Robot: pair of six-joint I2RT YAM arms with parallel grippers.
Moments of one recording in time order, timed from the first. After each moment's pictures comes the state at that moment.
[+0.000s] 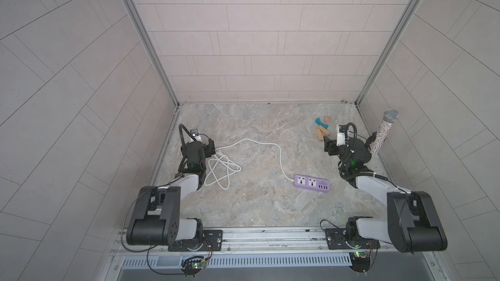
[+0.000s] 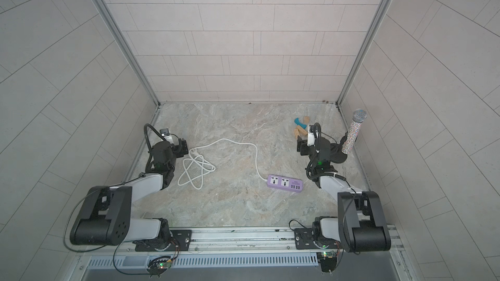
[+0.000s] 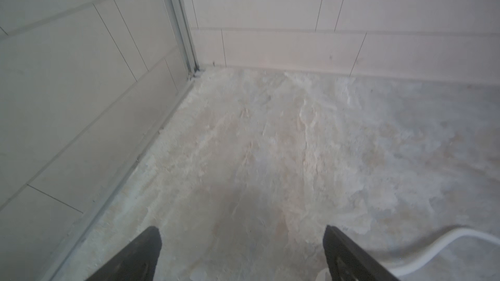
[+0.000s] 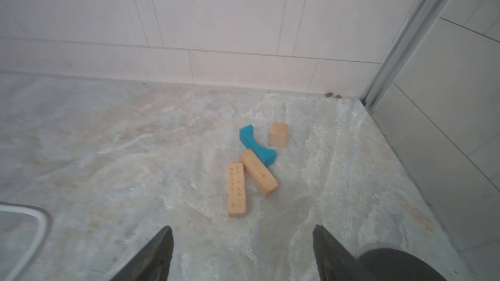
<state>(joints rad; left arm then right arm) -0.02 1.29 0.48 0.50 -0.29 -0.05 -0.01 1.23 0.55 0.39 -0.08 -0.10</state>
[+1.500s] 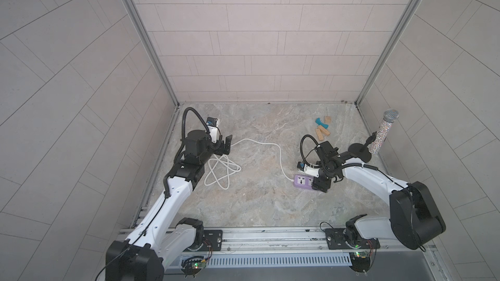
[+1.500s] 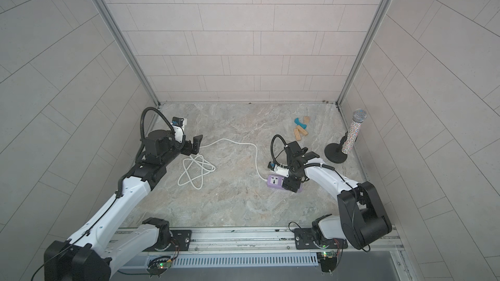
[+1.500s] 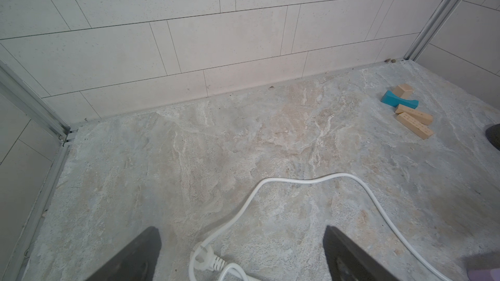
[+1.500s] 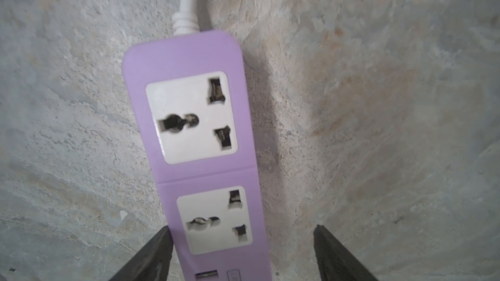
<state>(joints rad) -0.20 1.00 0.73 -0.12 0.10 0.05 0.33 1.35 0.76 -0.75 -0.11 -0.84</state>
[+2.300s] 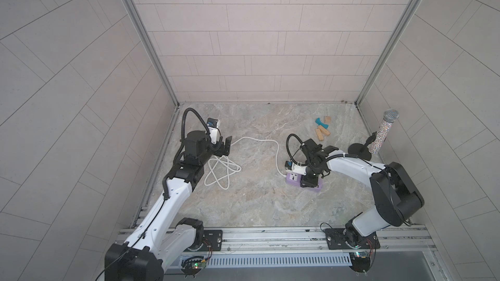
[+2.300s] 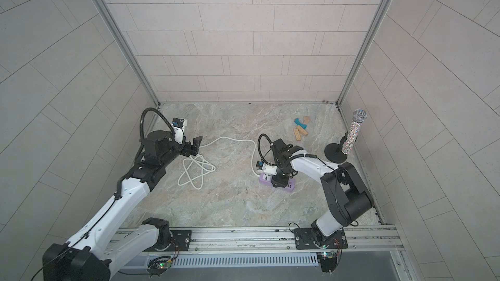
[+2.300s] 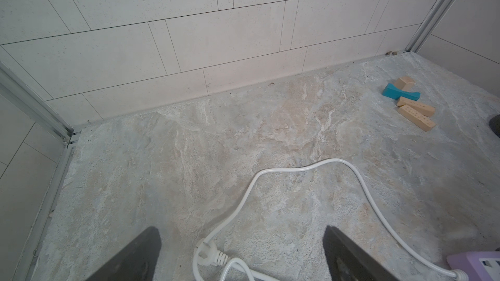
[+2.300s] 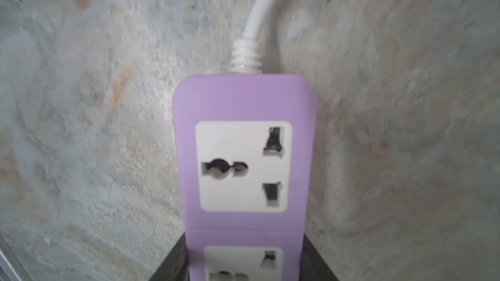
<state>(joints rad) -0.20 0.98 0.73 -0.14 0.10 0.07 0.47 1.59 0.93 -0.75 -0.19 -0.73</state>
